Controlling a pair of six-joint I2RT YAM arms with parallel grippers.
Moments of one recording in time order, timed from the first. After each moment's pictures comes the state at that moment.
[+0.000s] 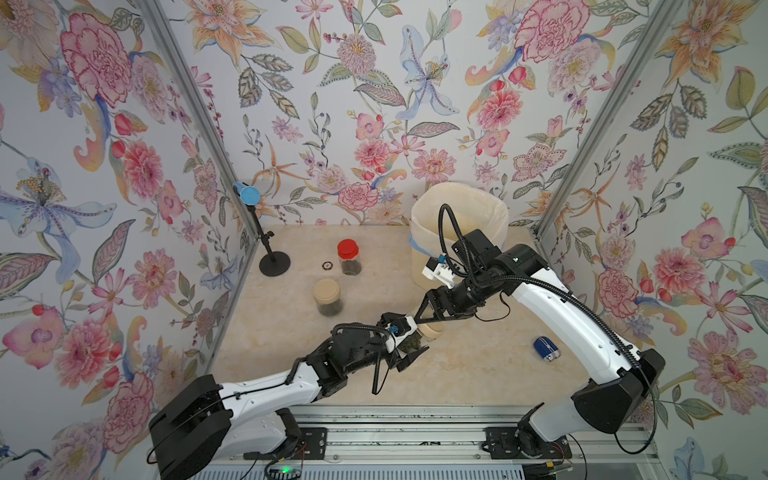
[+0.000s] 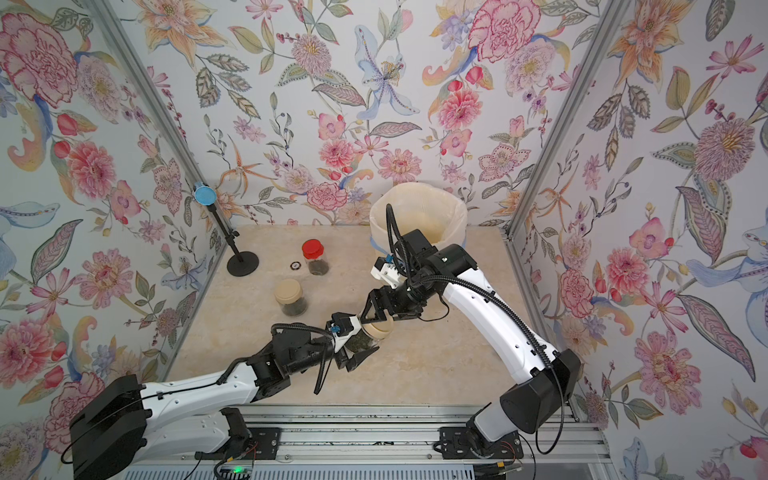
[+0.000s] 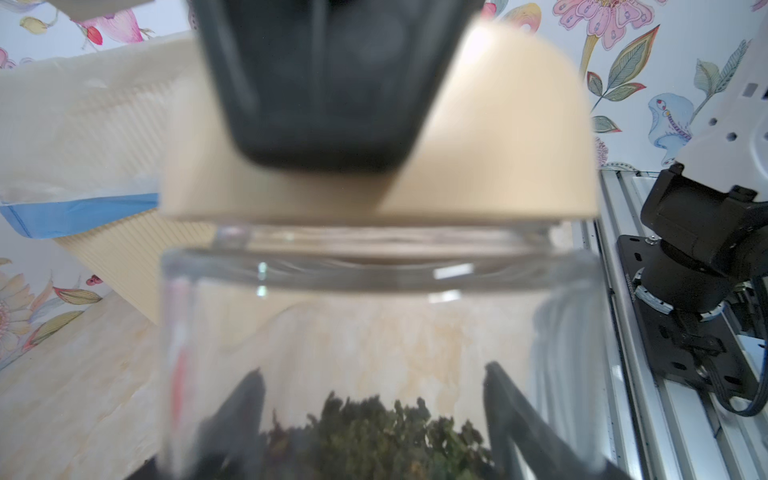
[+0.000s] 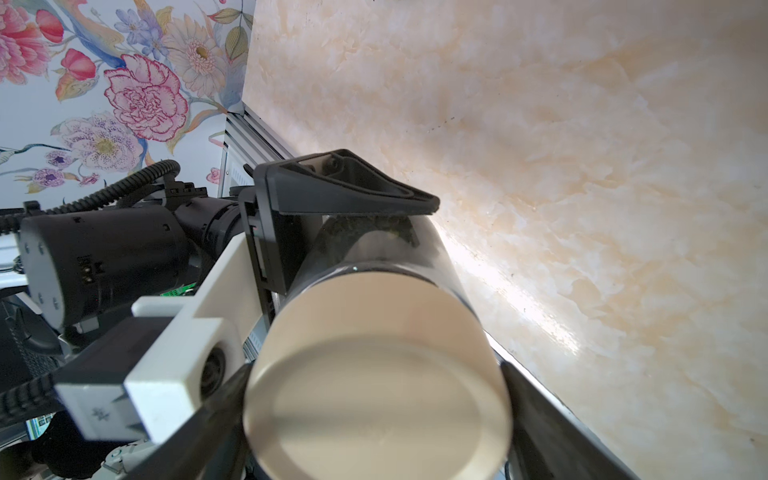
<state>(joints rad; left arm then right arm) -0.95 1.17 0.49 0.51 0.18 0.17 0.63 1.52 1.66 -1.33 -0.62 0.24</state>
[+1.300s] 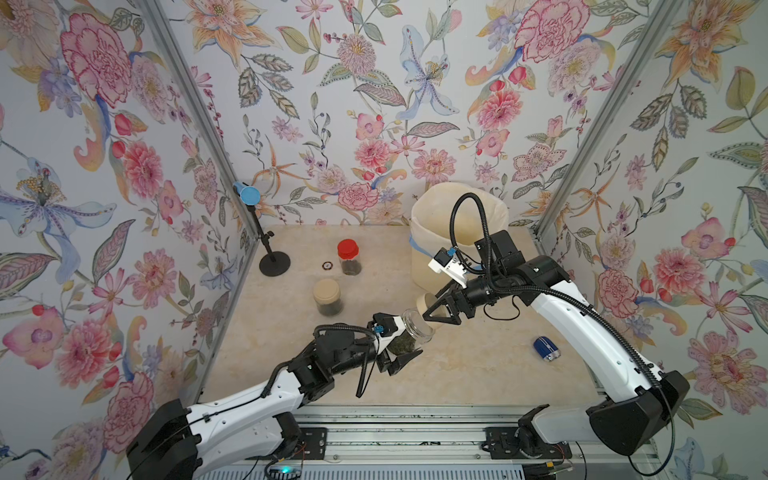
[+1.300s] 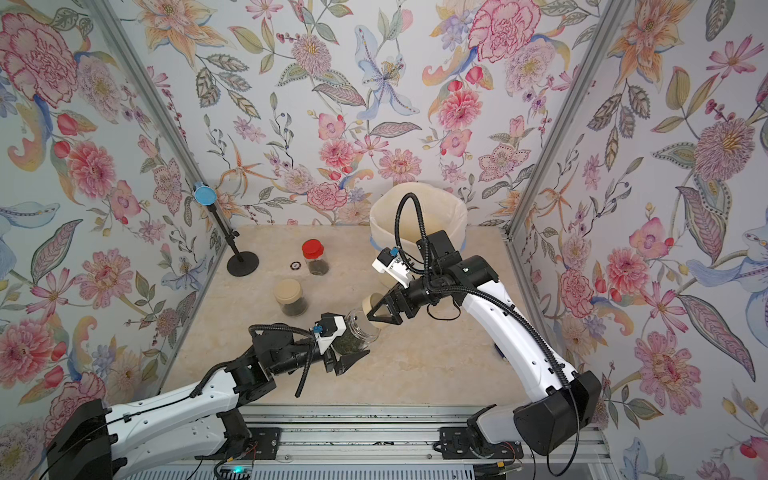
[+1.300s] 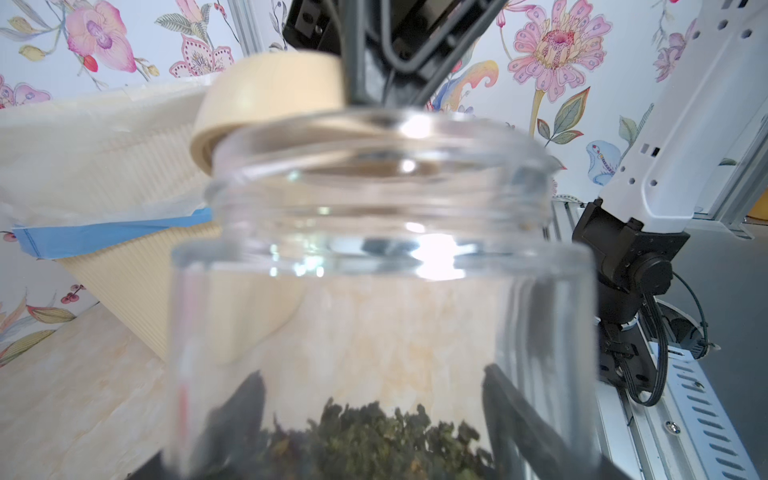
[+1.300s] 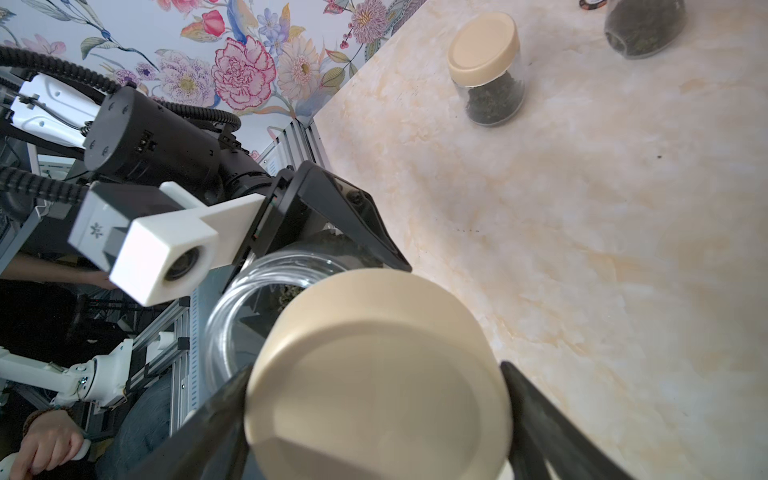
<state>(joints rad) -0.92 1.00 0.48 0.42 0.28 0.12 0.50 1.39 1.47 -1.08 -0.83 -0.17</state>
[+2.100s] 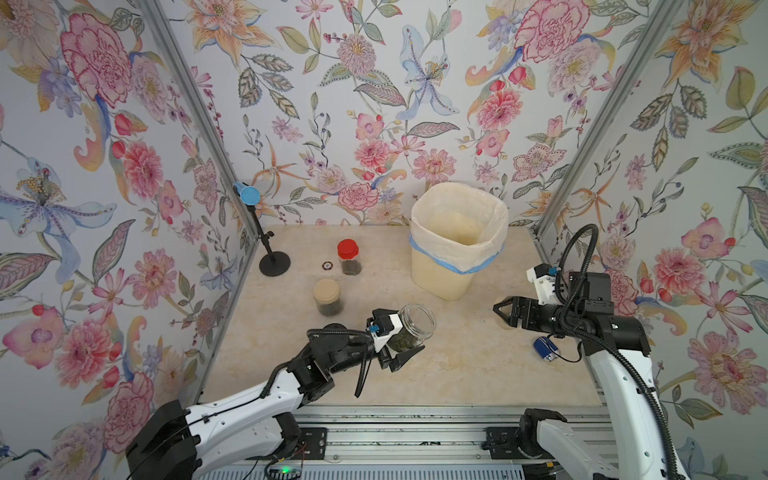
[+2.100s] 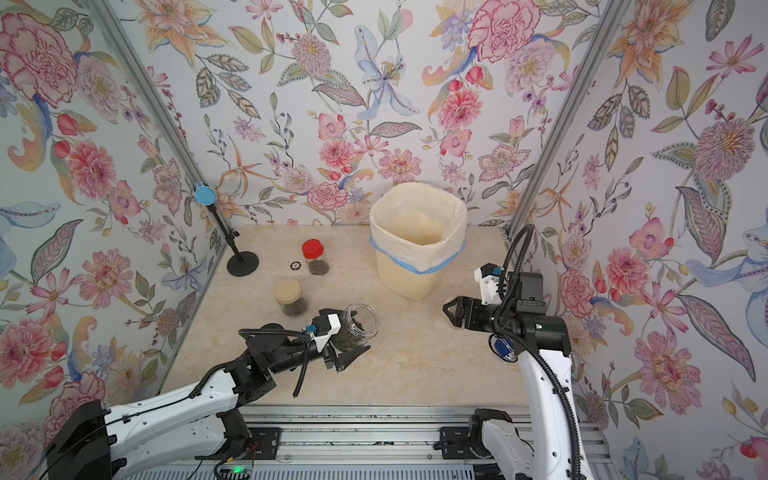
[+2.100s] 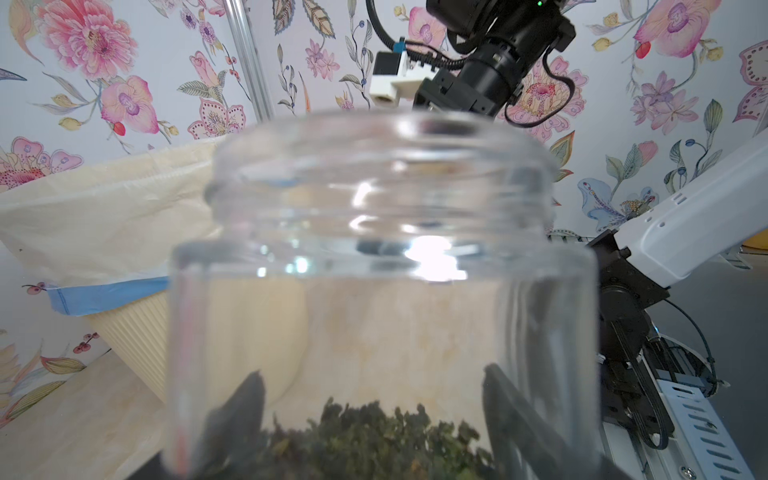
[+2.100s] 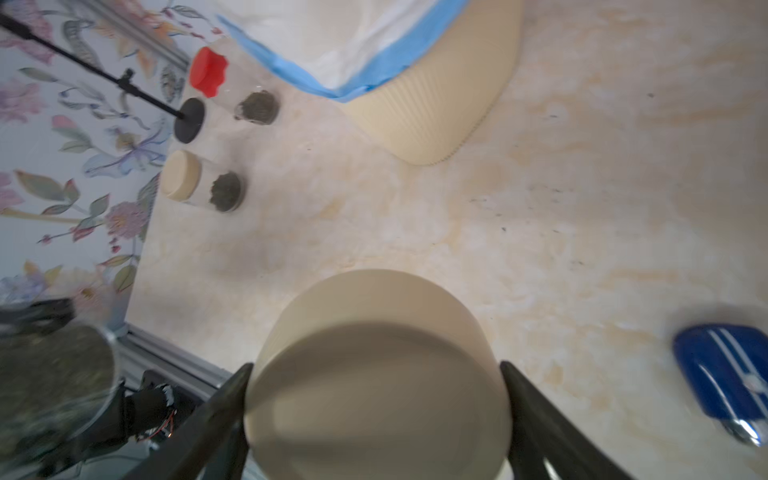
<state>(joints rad) -0.92 1.00 0.48 0.53 0.29 0.12 -0.11 0.99 1.09 -1.06 -0.45 0.12</state>
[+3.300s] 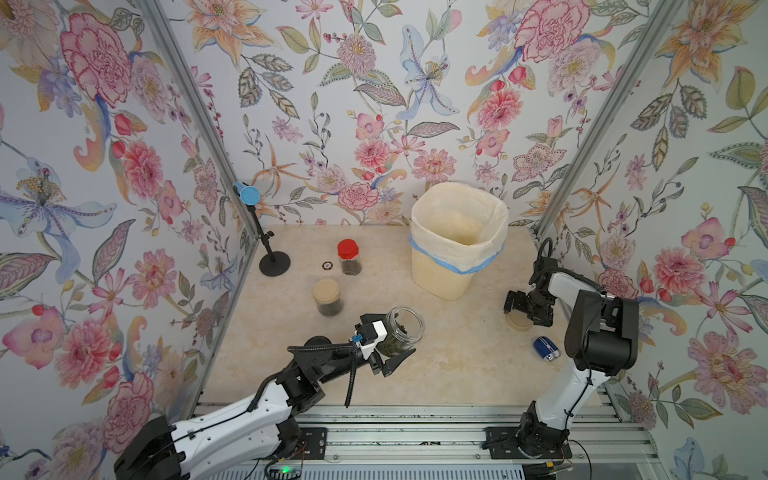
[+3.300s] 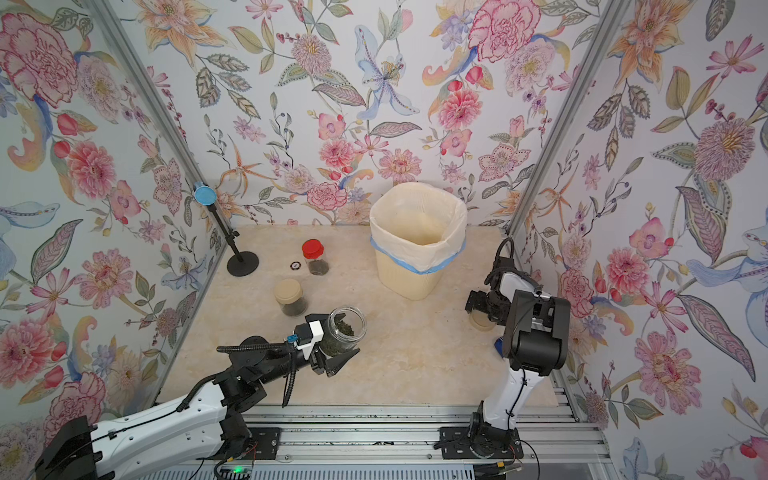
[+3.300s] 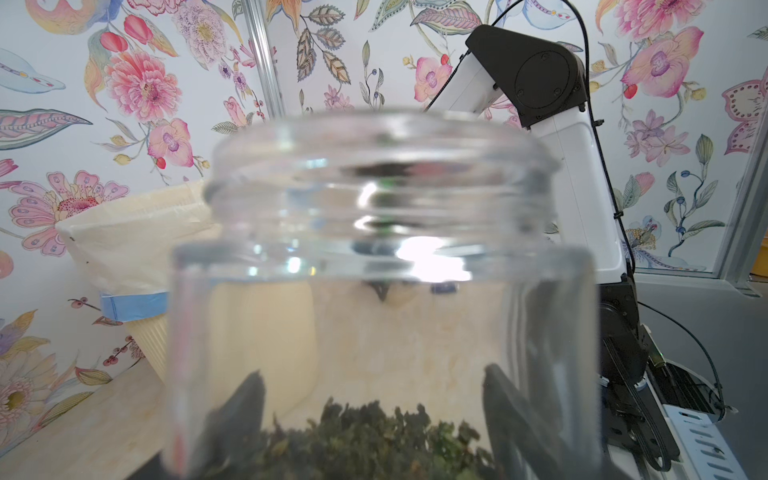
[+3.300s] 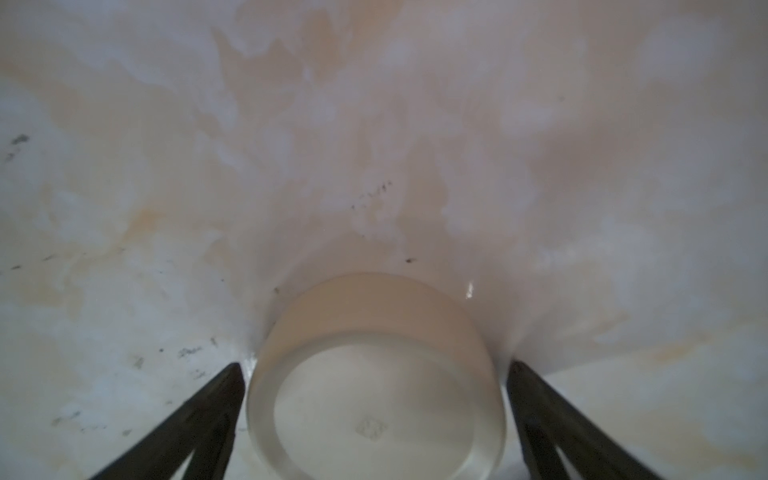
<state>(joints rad) -0.92 0.86 0.37 0.60 0.25 0.11 -0.20 1.88 1.23 -0.76 -0.04 0.18</state>
